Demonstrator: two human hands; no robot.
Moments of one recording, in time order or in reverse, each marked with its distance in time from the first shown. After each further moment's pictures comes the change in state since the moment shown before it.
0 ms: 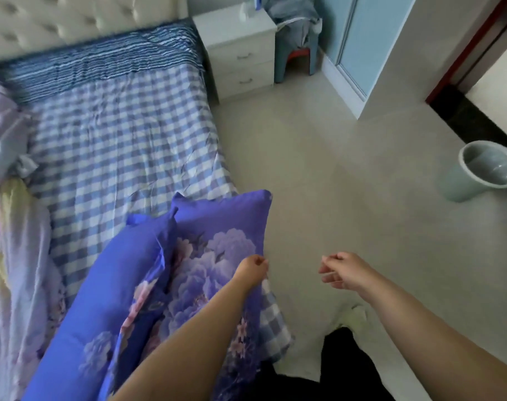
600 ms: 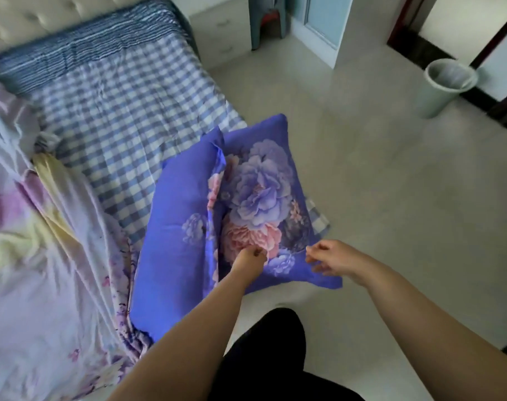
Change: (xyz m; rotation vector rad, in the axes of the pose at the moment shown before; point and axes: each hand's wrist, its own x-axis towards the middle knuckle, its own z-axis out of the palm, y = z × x) left_hand -0.212 -0.327 -0.053 0.064 -0.088 0.087; right_hand -0.246 0.179 0.308 -0.003 -0.069 -0.047
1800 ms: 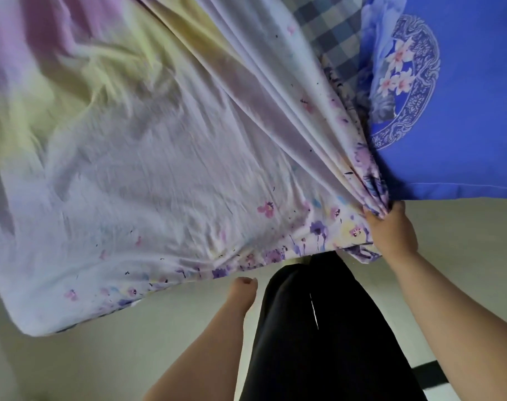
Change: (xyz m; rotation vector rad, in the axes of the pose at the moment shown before) left_hand -0.081 -0.714 -0.278 -0.262 -0.059 -0.787; right_hand 0.152 0.079 0.651 -0.263 0.526 0.239
